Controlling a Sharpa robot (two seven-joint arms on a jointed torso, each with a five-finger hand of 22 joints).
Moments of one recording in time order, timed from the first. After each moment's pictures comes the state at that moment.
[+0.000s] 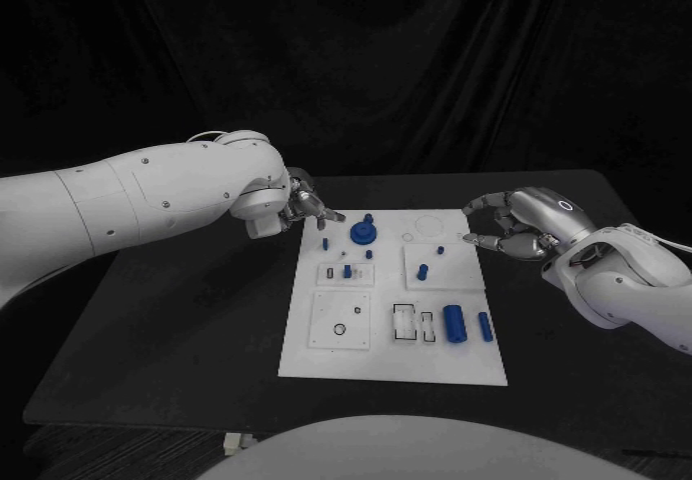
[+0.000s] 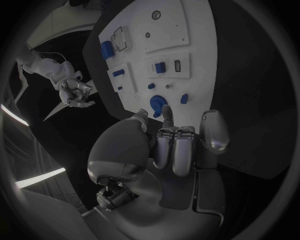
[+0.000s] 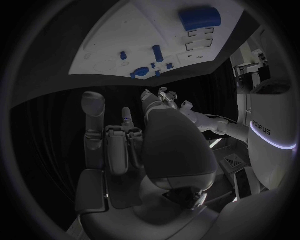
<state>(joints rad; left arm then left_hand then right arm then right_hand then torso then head) 1.42 -0.60 -0.21 1.24 -0.82 0.16 -0.59 1.05 0.03 0.05 0.27 0.05 0.88 0.05 0.37 1.23 1.47 -0.02 1.57 1.31 1.47 -0.07 1.57 1.31 0.11 1.31 0.04 1.30 1.21 1.24 -1.01 -0.25 1.59 -1.48 -0.65 0.05 1.39 -0.09 0.12 0.27 0.19 0.75 0.11 0.22 0.30 1.46 0.00 1.57 1.31 1.46 -0.06 1.53 1.31 0.16 1.38 0.05 0.65 1.25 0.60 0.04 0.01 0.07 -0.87</state>
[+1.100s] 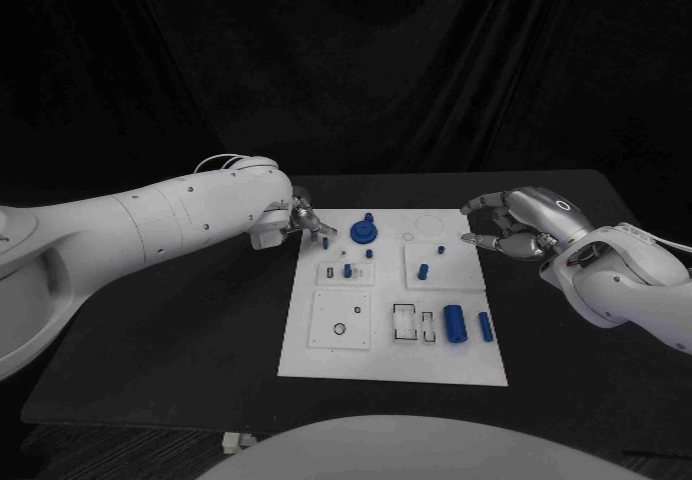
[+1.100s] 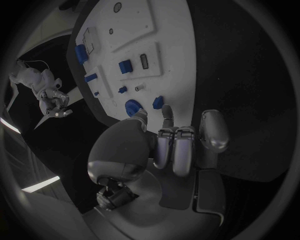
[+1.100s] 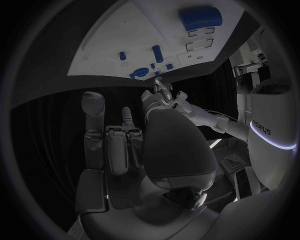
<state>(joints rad) 1.31 -0.48 -0.22 1.00 -0.93 0.19 -0.51 1.05 0.03 0.03 0.28 0.05 0.90 0.05 0.37 1.23 1.47 -0.02 1.57 1.31 1.47 -0.07 1.57 1.31 0.11 1.31 0.04 1.29 1.21 1.24 -1.00 -0.25 1.58 -1.47 -0.64 0.05 1.39 -0.08 0.12 0.27 0.19 0.75 0.11 0.22 0.30 1.46 0.00 1.57 1.31 1.46 -0.06 1.53 1.31 0.16 1.38 0.05 0.65 1.25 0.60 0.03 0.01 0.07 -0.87</state>
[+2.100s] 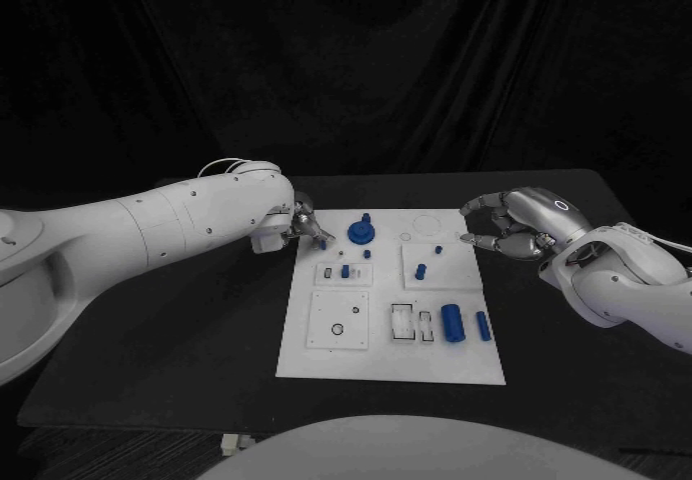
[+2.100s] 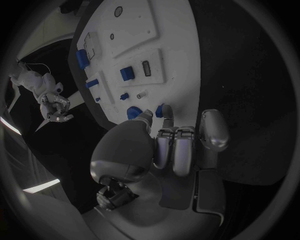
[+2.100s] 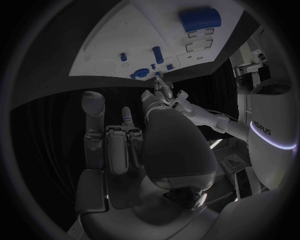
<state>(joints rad) 1.30 -0.47 -0.22 1.00 -0.94 0.22 -0.50 1.13 0.09 0.06 0.23 0.15 0.90 0.05 0.34 1.21 1.47 -0.02 1.57 1.31 1.47 -0.07 1.57 1.31 0.11 1.30 0.05 1.28 1.21 1.24 -1.00 -0.25 1.58 -1.47 -0.64 0.05 1.39 -0.08 0.12 0.27 0.19 0.76 0.11 0.23 0.30 1.46 0.00 1.57 1.31 1.46 -0.06 1.53 1.31 0.16 1.38 0.05 0.64 1.25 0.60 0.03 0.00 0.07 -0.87</state>
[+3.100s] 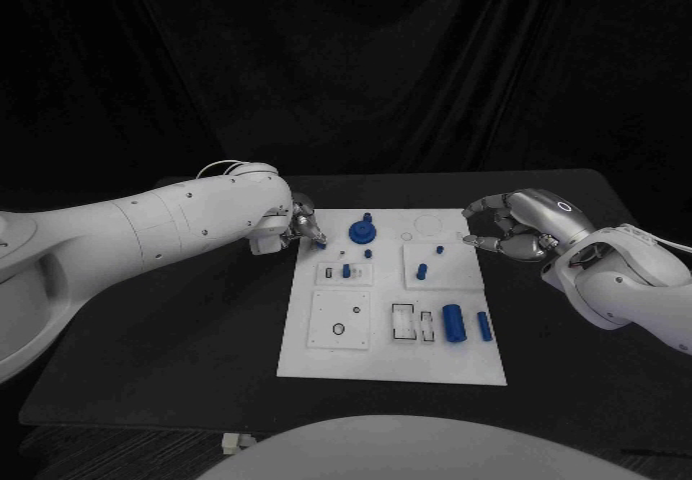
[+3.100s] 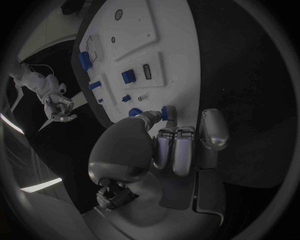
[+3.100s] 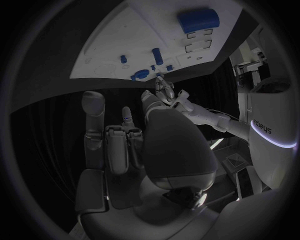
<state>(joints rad) 1.30 -0.50 -0.22 1.02 -0.94 0.22 -0.46 1.20 0.04 0.35 0.17 0.52 0.88 0.06 0.30 1.24 1.47 -0.02 1.57 1.31 1.47 -0.07 1.57 1.31 0.11 1.30 0.05 1.26 1.23 1.24 -1.01 -0.25 1.58 -1.46 -0.63 0.05 1.39 -0.08 0.12 0.27 0.19 0.76 0.11 0.23 0.29 1.47 0.00 1.57 1.31 1.46 -0.06 1.52 1.31 0.16 1.38 0.05 0.63 1.25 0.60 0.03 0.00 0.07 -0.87</state>
